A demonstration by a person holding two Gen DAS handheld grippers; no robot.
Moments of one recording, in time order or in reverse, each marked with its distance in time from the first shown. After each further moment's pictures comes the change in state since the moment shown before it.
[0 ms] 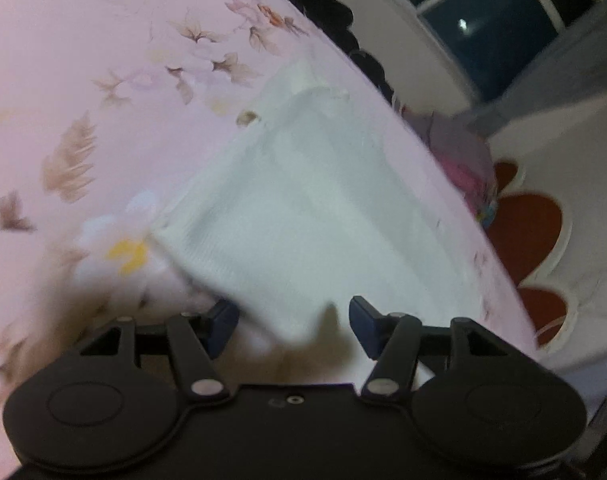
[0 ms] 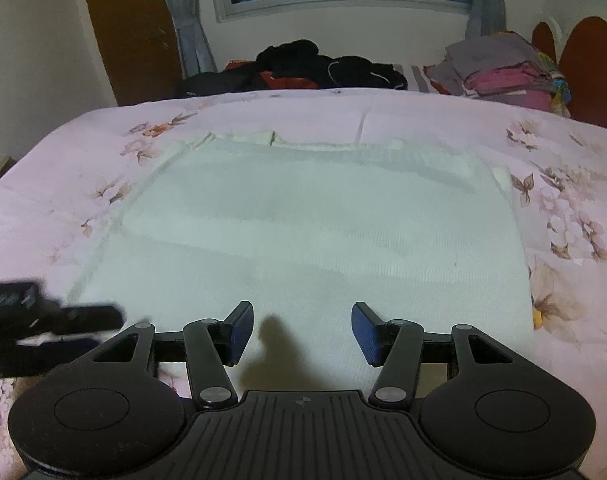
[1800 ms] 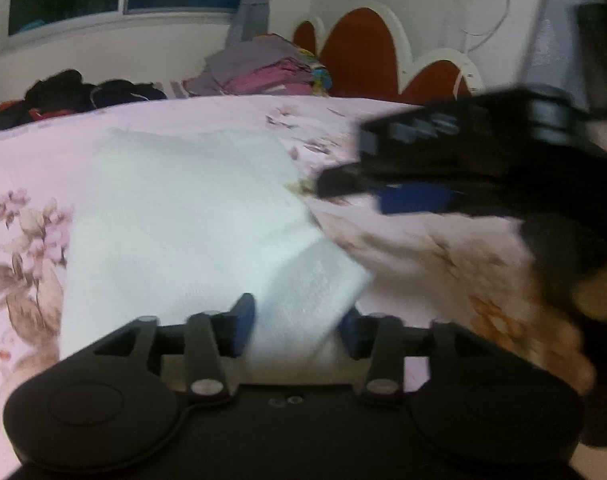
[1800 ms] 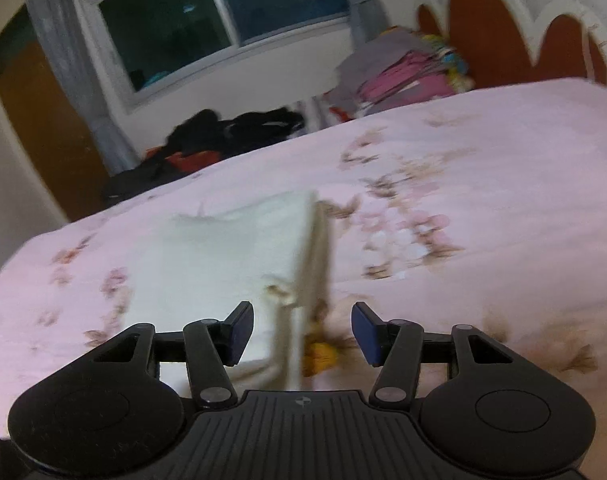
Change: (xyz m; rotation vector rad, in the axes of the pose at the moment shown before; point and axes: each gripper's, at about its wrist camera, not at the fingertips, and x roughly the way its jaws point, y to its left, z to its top) left arm 0.068 -0.194 -0.162 0.949 0.068 -0.134; right arm -0.072 -0.153 0.004 0.330 -0.138 -0.020
